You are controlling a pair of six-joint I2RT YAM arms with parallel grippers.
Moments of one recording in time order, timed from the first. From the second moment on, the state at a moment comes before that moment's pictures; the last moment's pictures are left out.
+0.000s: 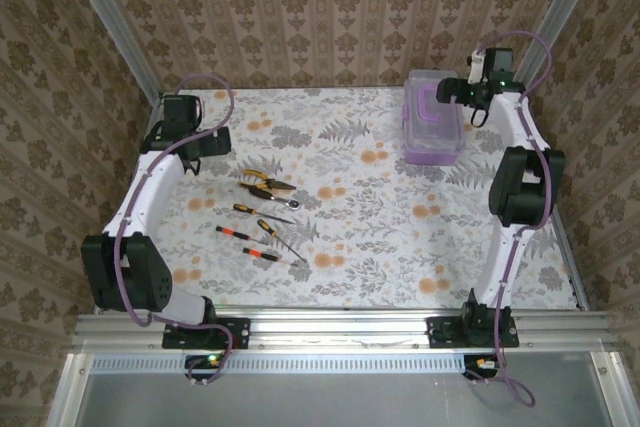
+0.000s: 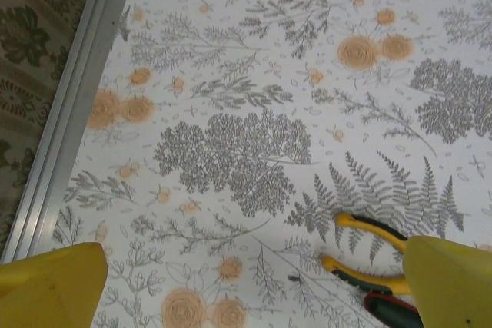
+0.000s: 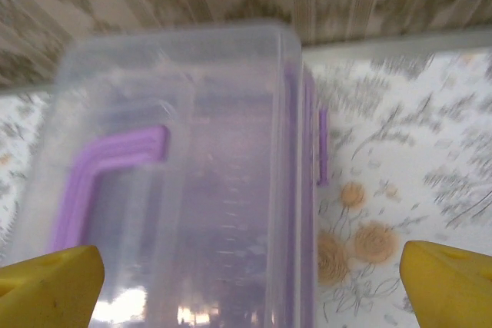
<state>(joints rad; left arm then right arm) -0.09 1.47 1.27 -0.62 -0.13 -0.08 -0.17 2.16 1.93 -0.57 -0.19 0.04</state>
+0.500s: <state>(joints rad) -0.09 1.47 1.24 -0.63 -0.12 -0.08 -0.17 2.22 1.98 -0.67 -0.35 0.03</state>
